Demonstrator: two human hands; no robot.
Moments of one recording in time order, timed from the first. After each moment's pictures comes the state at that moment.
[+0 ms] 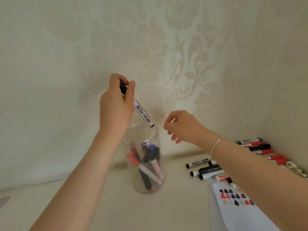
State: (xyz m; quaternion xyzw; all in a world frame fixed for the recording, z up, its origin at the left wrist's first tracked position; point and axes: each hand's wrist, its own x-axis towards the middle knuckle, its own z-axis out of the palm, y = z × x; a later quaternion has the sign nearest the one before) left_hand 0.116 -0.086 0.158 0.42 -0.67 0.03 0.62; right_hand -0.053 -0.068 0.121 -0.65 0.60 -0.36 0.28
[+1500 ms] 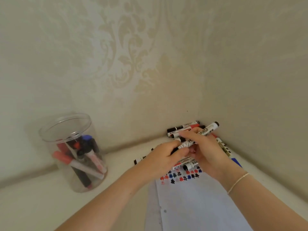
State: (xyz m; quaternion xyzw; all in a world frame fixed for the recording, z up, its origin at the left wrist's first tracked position) left_hand -0.060 -0.027 0.030 0.28 -0.87 -0.36 0.21; right_hand -0.198 0.020 0.033 -0.36 0.48 -0.64 0.47
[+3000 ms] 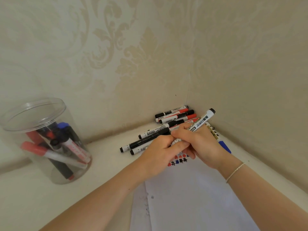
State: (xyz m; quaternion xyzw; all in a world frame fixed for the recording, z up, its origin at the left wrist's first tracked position) left_hand -0.078 0.005 0.029 0.21 -0.81 -0.50 0.21; right_hand -0.220 0.033 0.013 -0.51 0.53 -0.56 0.39
